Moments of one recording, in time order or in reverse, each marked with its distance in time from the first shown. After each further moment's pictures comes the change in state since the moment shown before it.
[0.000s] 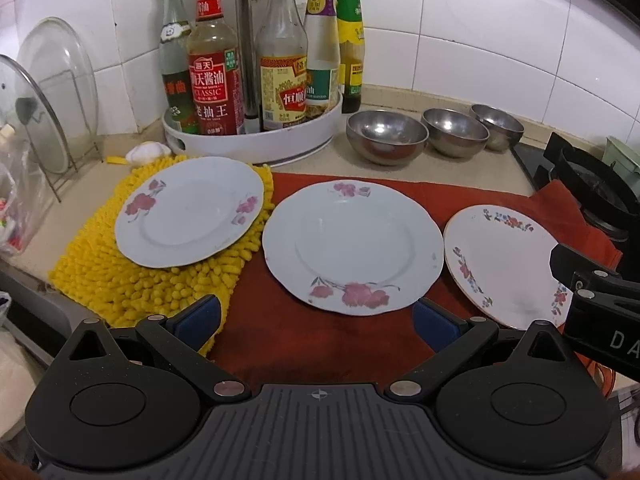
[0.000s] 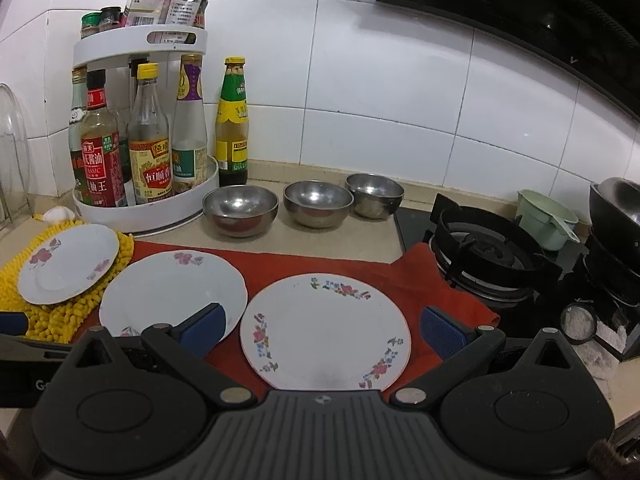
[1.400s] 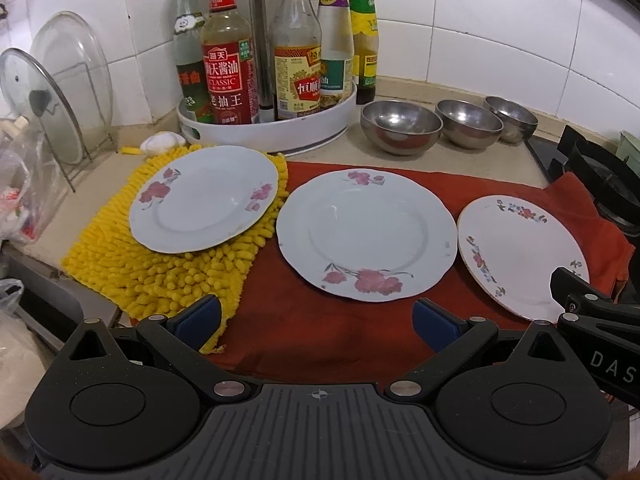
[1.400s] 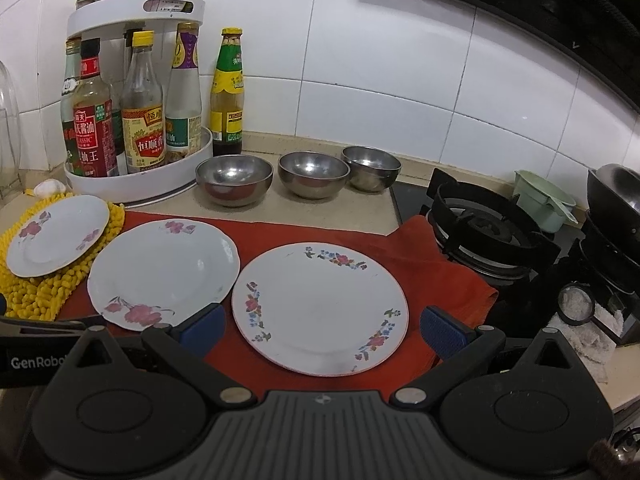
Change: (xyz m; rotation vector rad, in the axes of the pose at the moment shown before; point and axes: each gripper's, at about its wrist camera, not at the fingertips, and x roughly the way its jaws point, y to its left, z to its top) left arm -0.001 -0.003 -0.005 -0.004 0.020 0.054; right arm 0.009 0.008 -0.009 -0.014 0.071 -0.037
